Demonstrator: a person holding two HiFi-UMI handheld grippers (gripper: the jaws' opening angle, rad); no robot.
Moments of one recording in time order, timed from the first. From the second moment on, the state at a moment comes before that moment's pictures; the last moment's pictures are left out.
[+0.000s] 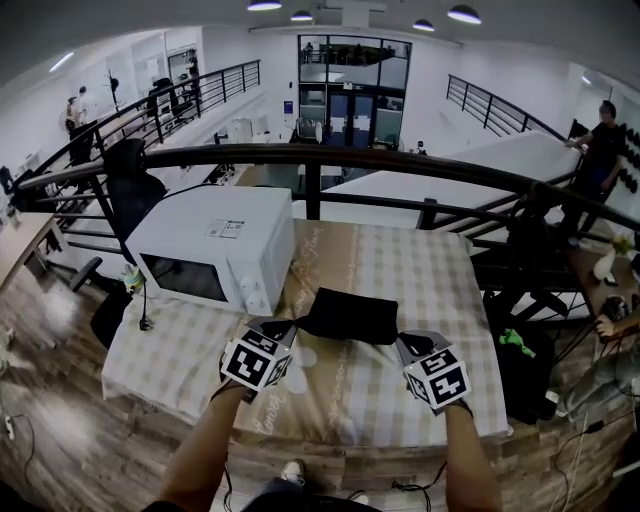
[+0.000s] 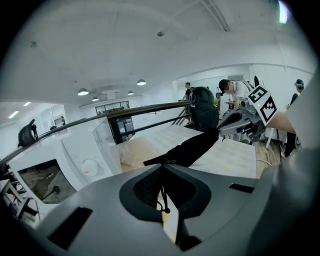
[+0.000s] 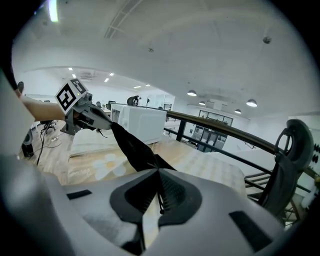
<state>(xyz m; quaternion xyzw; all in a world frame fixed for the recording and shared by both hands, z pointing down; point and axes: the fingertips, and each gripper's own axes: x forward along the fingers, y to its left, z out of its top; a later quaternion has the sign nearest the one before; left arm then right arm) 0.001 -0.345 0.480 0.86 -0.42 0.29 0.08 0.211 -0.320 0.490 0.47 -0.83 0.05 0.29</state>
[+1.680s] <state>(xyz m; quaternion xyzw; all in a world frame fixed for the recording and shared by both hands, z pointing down) -0.007 -0.349 0.273 0.84 -0.53 0.09 -0.01 0.213 -0.323 0.262 0.56 -0.82 -0.10 0.10</state>
